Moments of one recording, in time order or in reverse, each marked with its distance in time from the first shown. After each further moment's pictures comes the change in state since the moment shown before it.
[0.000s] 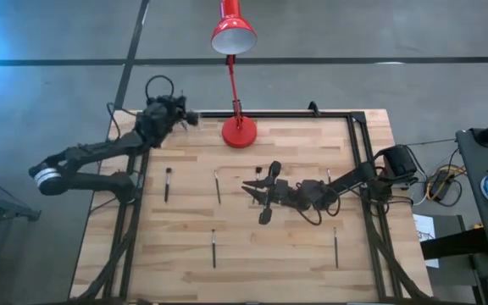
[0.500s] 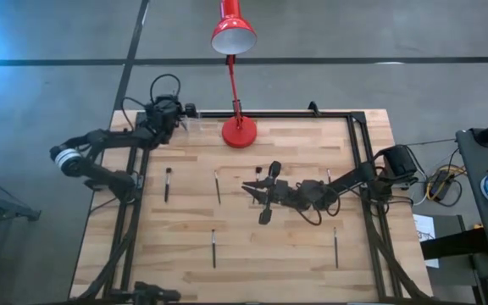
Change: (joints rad) left arm 0.108 0.267 0.000 0.132 -0.184 -0.186; right arm 0.000 0.000 0.000 -0.001 -0.002 -0.017
